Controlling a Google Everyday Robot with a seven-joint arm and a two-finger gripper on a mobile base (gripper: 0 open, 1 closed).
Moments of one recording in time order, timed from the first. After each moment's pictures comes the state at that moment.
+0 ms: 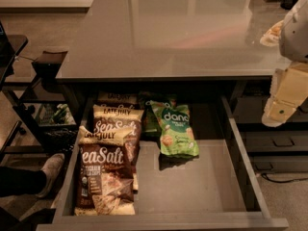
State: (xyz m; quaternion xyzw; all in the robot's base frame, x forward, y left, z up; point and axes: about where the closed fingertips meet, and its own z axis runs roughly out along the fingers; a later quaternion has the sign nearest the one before) arm 0.438 -0.217 0.976 -0.60 0.78 -0.03 0.16
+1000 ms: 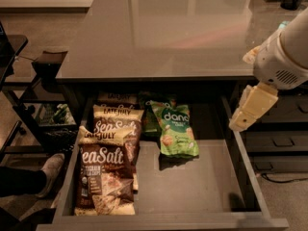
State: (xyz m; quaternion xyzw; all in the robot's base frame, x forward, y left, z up) arm 0.472 -0.201 0.917 -0.56 0.80 0.00 0.22
